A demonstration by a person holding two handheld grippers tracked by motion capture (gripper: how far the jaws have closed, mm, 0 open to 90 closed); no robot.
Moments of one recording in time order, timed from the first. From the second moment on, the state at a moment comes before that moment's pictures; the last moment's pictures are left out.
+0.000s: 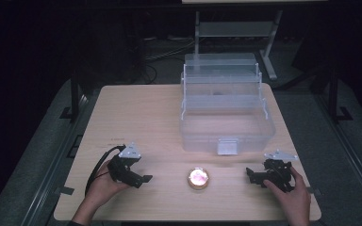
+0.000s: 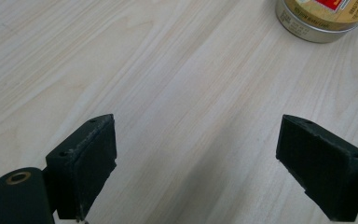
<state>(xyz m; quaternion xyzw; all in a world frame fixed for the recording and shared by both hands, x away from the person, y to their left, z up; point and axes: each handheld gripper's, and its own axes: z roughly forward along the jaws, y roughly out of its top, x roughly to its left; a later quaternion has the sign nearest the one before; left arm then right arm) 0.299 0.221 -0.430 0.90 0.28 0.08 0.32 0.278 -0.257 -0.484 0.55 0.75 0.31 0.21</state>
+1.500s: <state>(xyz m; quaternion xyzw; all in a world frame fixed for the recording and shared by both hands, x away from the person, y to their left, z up) 0.310 0.174 -0.416 0.92 0.23 0.05 0.31 0.278 -0.257 -0.484 0.55 0.75 0.31 0.21</state>
